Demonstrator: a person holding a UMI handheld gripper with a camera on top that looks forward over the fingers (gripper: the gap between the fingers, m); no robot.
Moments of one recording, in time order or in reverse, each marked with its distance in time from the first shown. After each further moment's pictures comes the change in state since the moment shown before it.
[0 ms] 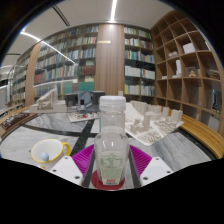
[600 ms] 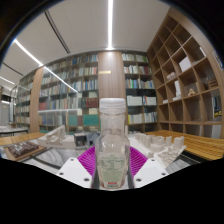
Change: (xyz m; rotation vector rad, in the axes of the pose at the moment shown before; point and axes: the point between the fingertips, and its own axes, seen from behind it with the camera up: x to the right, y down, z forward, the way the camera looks) arm -0.025 -0.165 -0.059 0.309 -0.047 0.069
